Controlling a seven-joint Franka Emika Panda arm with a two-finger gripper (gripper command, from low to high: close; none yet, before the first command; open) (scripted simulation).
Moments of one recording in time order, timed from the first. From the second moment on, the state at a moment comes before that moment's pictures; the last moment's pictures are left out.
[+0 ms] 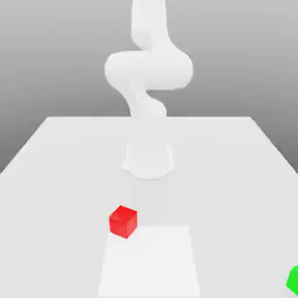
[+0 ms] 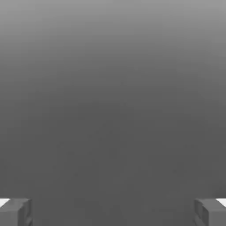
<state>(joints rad) -0.02 -0.74 0.00 -2.37 0.00 2.35 0.83</state>
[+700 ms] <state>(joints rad) -0.18 0.03 -0.01 -2.95 0.00 2.99 1.08</state>
